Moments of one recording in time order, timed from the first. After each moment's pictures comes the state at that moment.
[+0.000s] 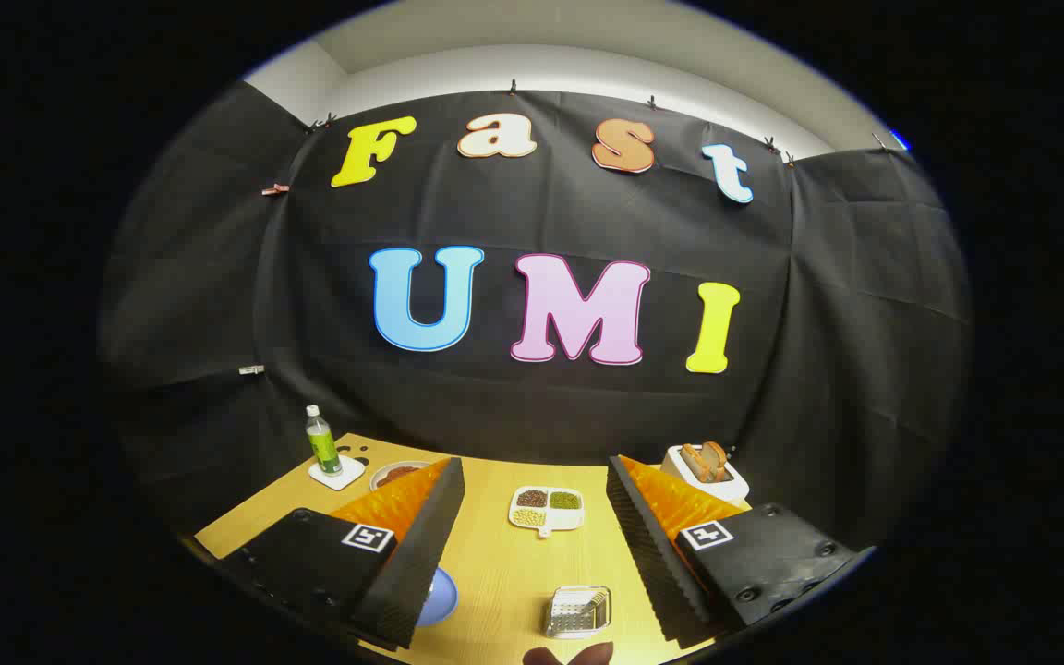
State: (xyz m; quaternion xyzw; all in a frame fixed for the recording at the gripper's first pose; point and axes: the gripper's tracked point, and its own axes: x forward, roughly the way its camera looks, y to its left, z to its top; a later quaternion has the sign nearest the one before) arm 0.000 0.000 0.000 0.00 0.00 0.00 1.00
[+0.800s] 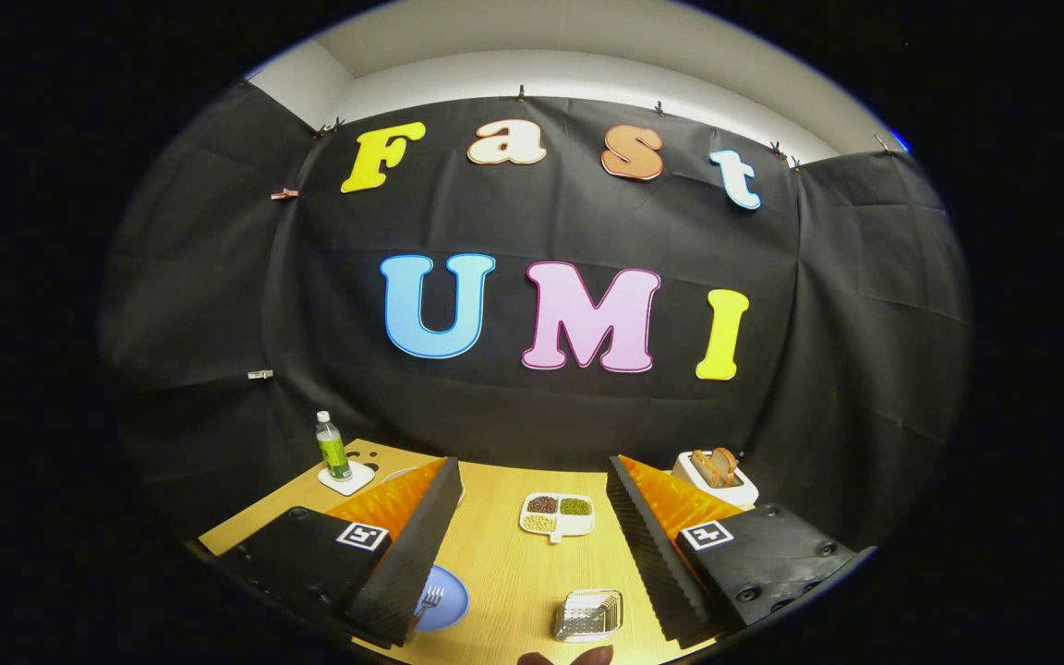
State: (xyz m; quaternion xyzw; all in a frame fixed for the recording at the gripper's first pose) arm -0.001 0.010 0.004 -0.01 -0.01 0.00 1.00
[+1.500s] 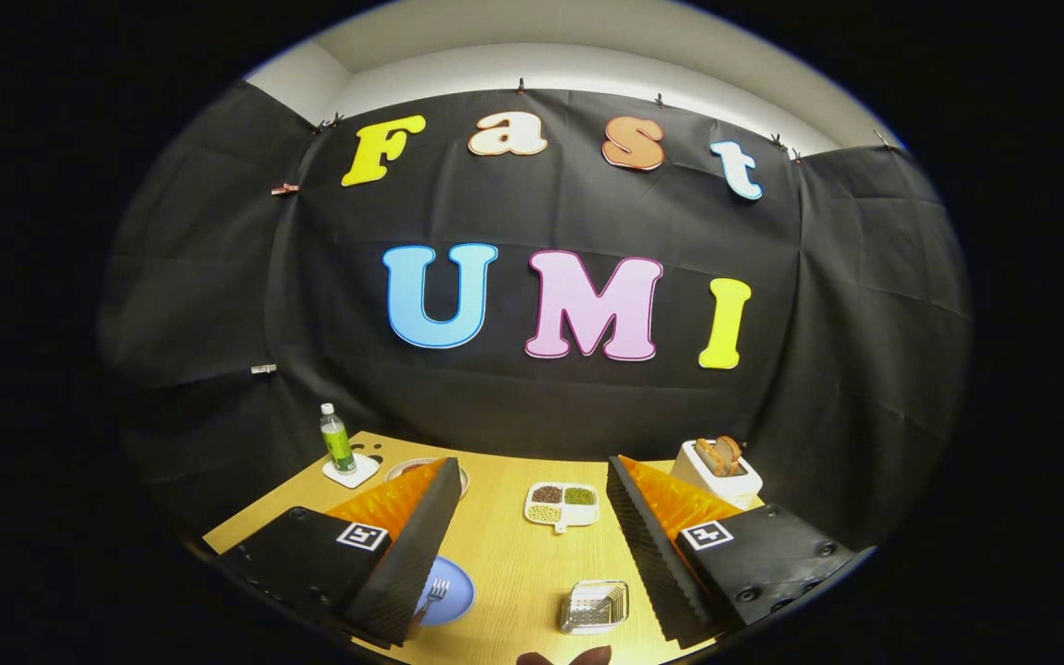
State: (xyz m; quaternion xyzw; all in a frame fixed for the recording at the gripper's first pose) arm -0.005 0.020 -0.012 0.00 0.02 0.02 1.00
